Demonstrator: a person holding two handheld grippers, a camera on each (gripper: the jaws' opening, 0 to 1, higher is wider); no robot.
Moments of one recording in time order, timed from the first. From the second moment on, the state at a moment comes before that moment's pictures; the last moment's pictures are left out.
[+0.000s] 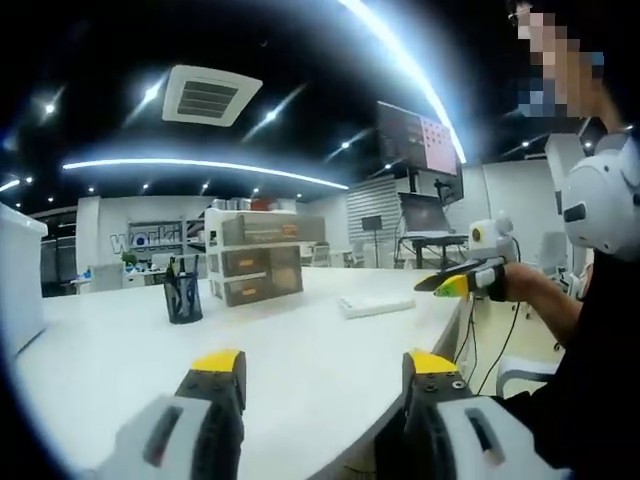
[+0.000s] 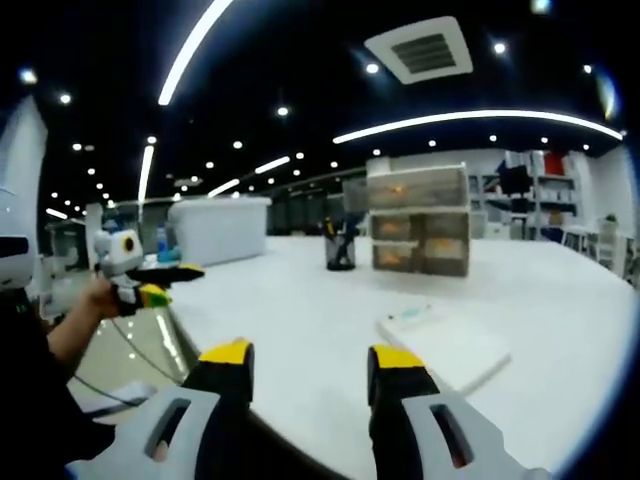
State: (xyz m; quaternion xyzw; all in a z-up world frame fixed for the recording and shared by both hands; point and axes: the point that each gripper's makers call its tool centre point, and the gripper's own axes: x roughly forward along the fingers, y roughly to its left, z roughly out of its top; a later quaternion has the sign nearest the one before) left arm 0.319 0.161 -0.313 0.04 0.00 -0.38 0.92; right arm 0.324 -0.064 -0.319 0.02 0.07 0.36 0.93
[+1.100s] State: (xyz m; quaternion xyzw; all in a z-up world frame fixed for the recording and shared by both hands) left arm 0.310 0.158 -0.332 0.04 0.02 -0.39 0.92; right arm 0.357 -0.080 -0.315 -0.07 0.10 0.36 0.93
